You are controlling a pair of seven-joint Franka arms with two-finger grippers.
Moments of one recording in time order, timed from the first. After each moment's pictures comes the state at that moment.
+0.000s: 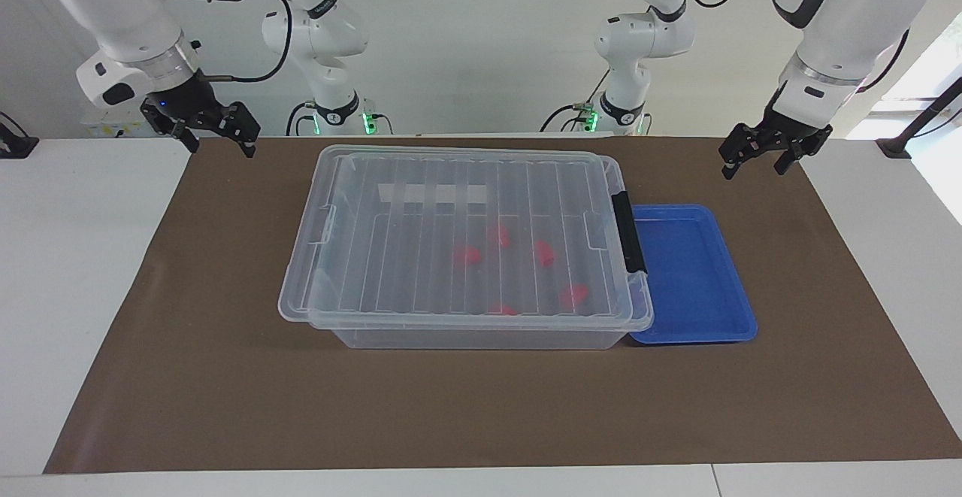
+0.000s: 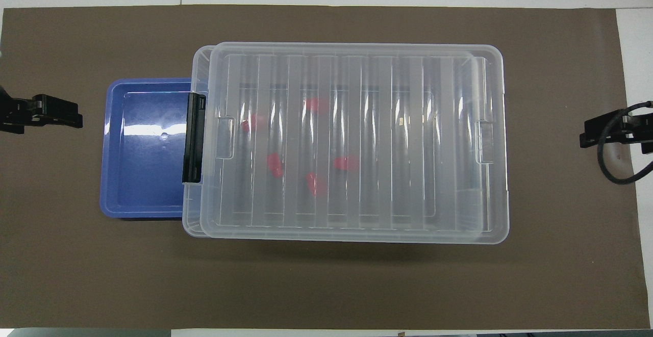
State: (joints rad) left arm 0.01 -0.04 -0.07 -1.66 0.00 1.65 -0.08; right arm -0.02 -0.04 -0.04 -1.62 -0.01 1.48 0.08
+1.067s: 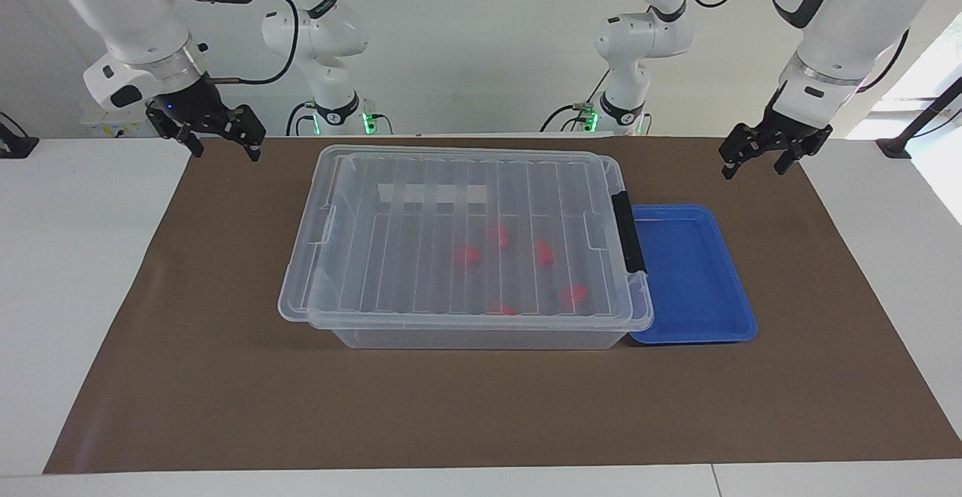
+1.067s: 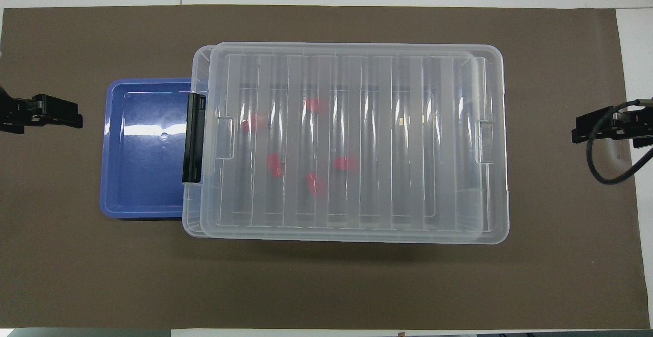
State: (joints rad) left arm 0.01 -0.04 -0.07 -1.66 0.00 1.65 -0.08; right arm -0.02 -0.04 -0.01 -1.64 -0.01 1.55 0.08
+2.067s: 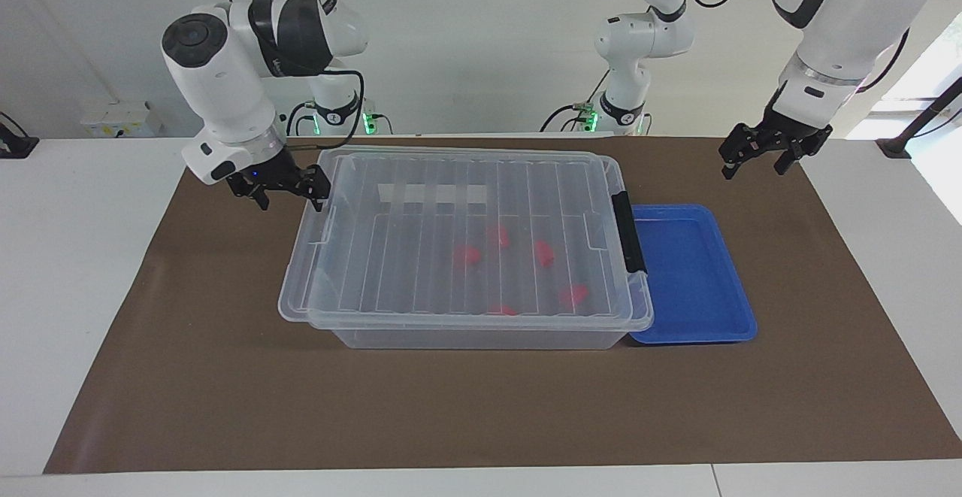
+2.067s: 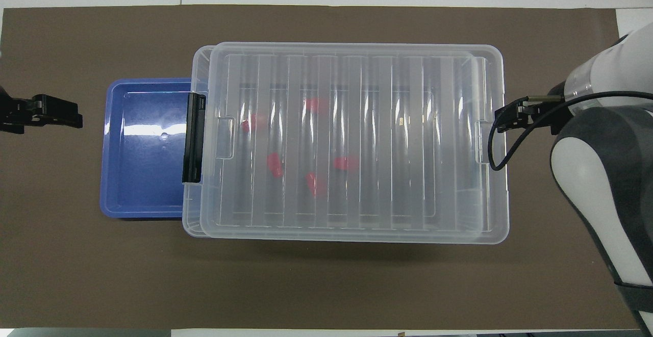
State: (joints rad) left arm 0.01 -0.04 -0.07 -1.66 0.00 1.65 -0.08; right arm -0.02 0.05 0.12 -1.78 -0.01 1.74 0.17
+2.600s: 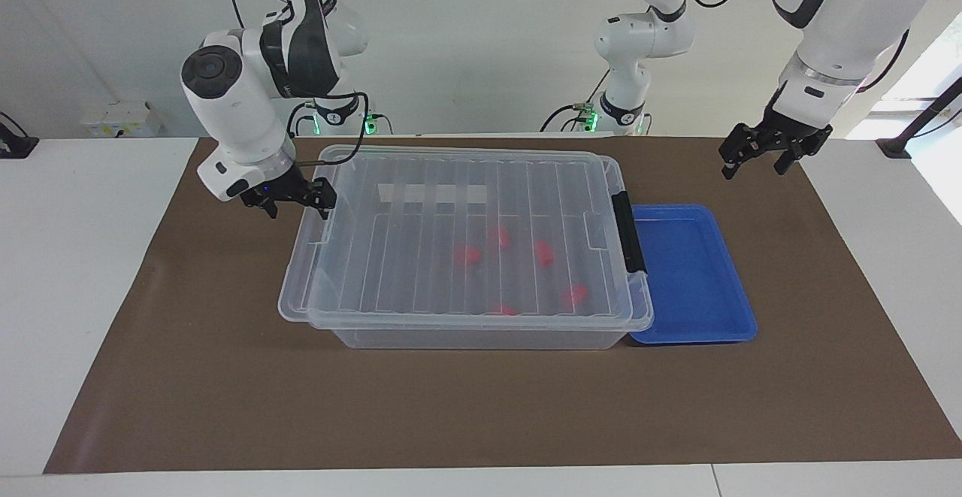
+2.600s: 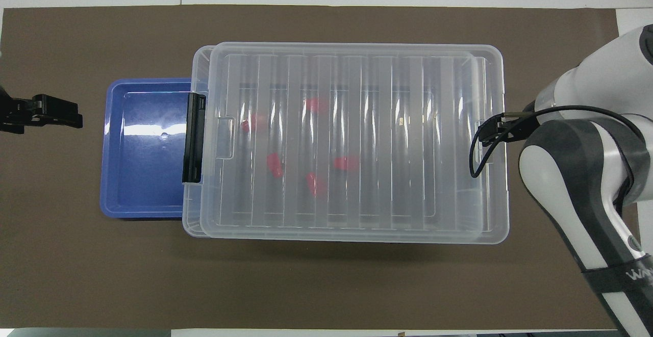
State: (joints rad) left arm 0.01 -0.04 -0.07 -1.66 0.00 1.65 -0.08; right arm -0.02 0.05 0.12 -1.87 -0.01 1.80 0.15
